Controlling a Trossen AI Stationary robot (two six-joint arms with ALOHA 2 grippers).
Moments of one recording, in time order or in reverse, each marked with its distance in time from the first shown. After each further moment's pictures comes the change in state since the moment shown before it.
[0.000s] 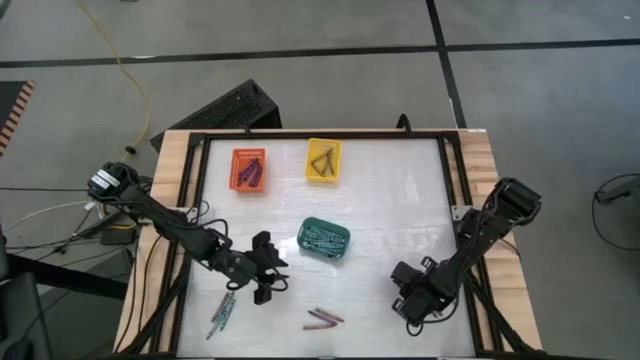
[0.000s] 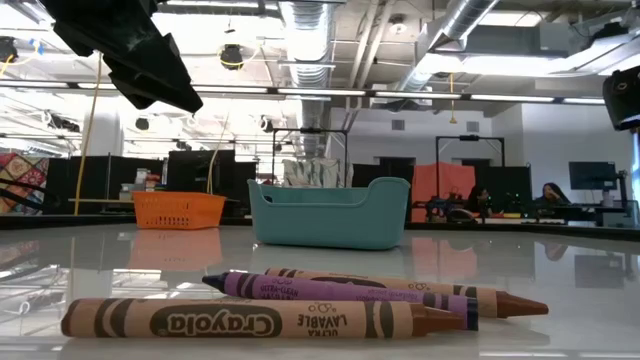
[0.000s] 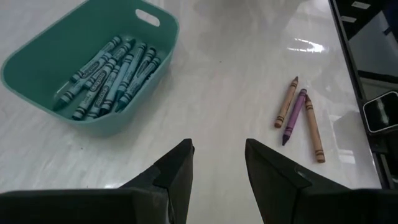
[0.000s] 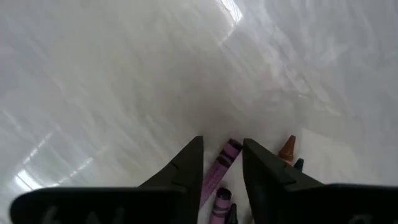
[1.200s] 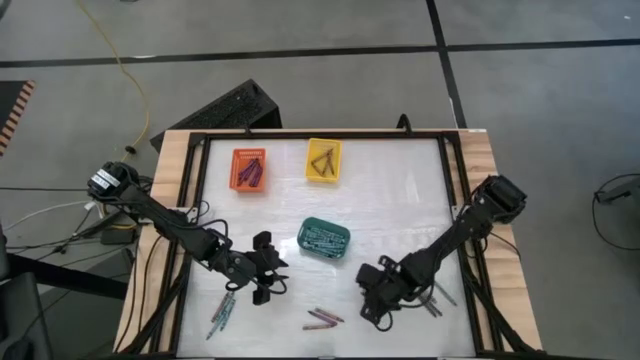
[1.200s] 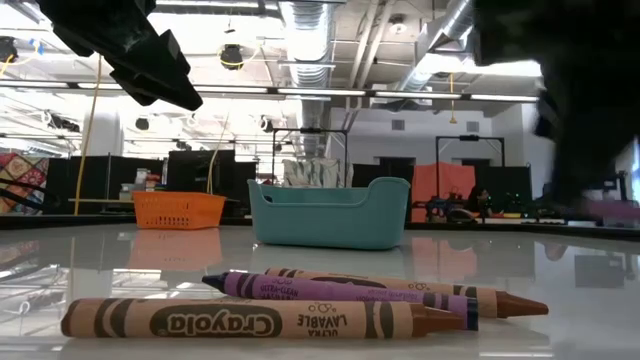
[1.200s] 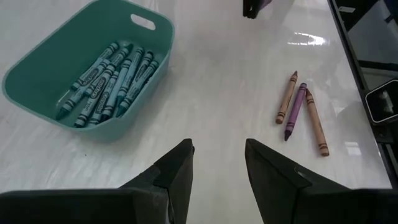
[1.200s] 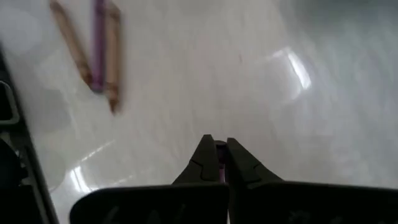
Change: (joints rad) left arm -0.005 -0.001 0.000 0.000 -0.002 0.061; right arm -0.170 -0.004 0.145 0.269 0.101 -0.431
